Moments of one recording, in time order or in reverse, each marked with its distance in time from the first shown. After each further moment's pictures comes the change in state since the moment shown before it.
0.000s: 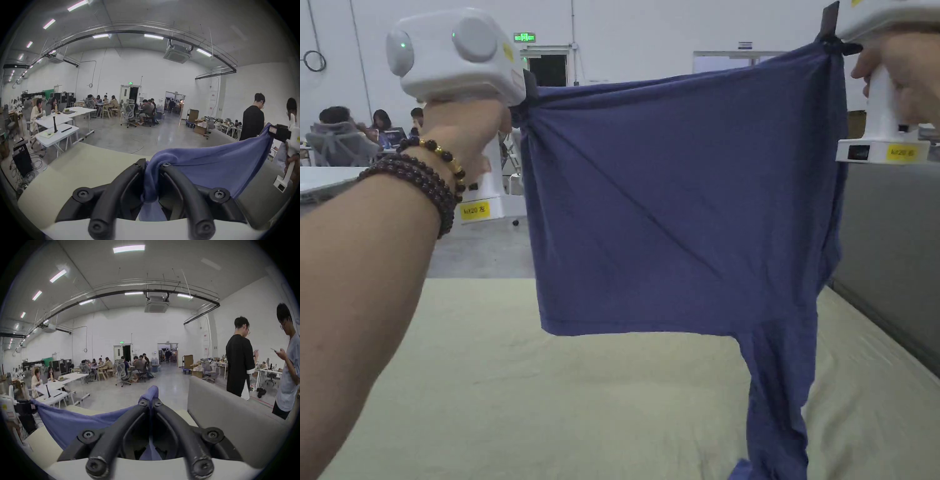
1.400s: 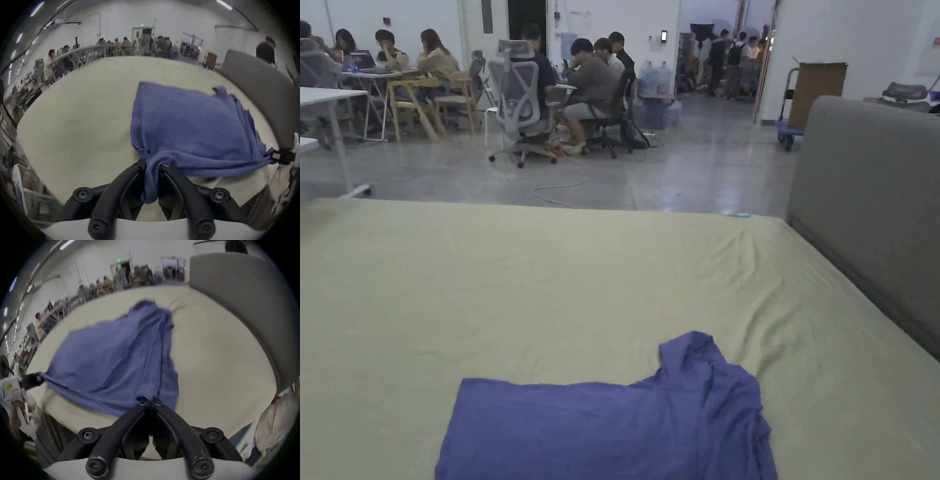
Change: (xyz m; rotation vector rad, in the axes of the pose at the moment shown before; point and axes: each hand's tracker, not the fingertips) left arm -0.085 -0.592 0.248 -0.630 0.158 -0.024; right arm 0.022 -0.608 0.332 -0.950 0.065 0.036
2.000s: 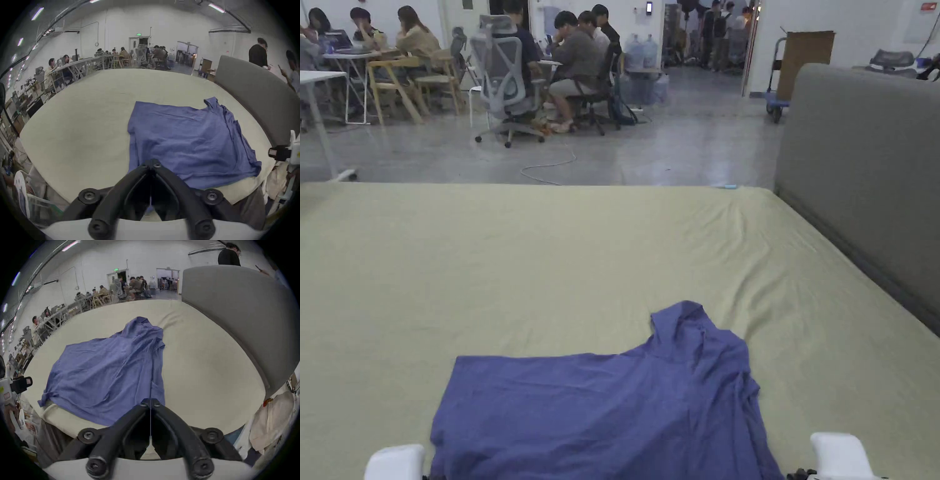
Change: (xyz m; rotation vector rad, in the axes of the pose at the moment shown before) left arm 0.005 0.020 0.055 0.145 -0.063 0.012; right arm -0.003 0.020 0.055 0.174 -0.064 -0.032
